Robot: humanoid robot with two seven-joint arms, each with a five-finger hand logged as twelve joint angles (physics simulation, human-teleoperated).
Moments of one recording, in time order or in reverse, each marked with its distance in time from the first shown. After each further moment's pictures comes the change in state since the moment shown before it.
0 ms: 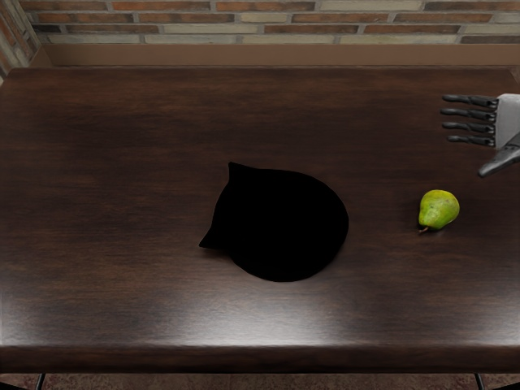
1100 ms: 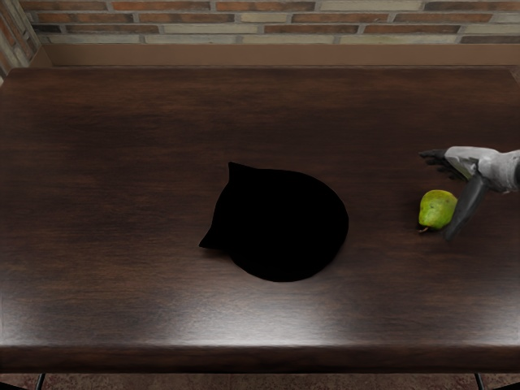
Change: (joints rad) left arm 0.000 0.000 0.000 0.000 0.000 0.000 0.000; right arm 0.026 0.093 -0.097 0.397 -0.733 -0.501 -0.250
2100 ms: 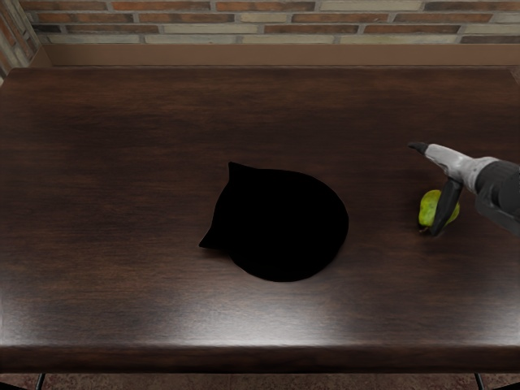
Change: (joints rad) left arm 0.000 0.000 0.000 0.000 0.000 0.000 0.000; right arm 0.025 0.120 -0.149 0.024 -0.334 -0.189 -0.021
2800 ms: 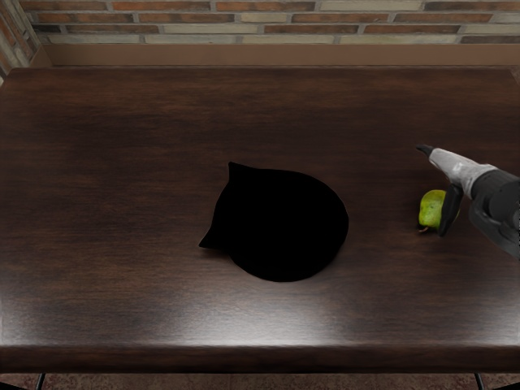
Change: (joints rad) left arm 0.000 0.000 0.000 0.000 0.000 0.000 0.000; right arm -0.015 0.054 -0.078 -0.083 -0.121 -0.092 0.000
